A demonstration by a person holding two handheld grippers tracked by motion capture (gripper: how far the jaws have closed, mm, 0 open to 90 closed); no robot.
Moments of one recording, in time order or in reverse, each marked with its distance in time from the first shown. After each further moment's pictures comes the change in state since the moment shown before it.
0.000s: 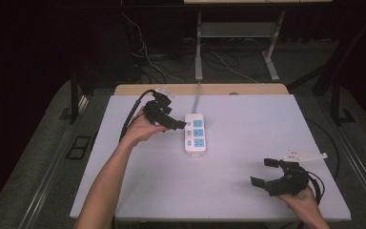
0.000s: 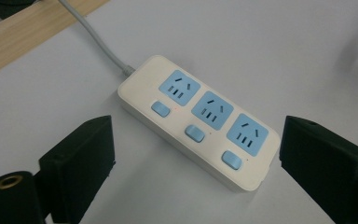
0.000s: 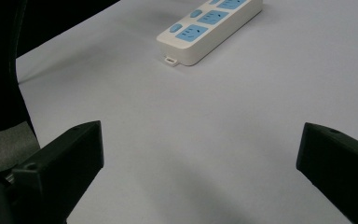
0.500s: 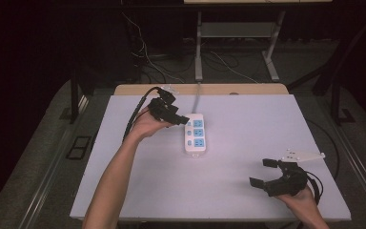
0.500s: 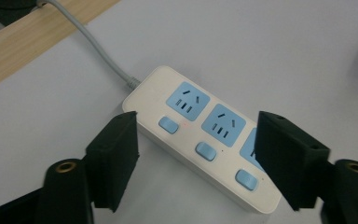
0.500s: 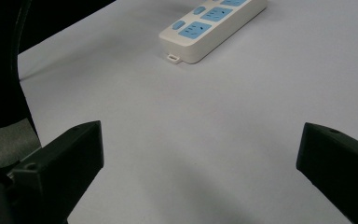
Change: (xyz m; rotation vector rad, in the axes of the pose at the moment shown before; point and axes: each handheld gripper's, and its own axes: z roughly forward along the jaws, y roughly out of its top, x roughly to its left) left arm 0.007 0.011 0.018 0.005 -0.006 0.019; right arm 0.001 0.000 0.003 0.010 0.008 -0.005
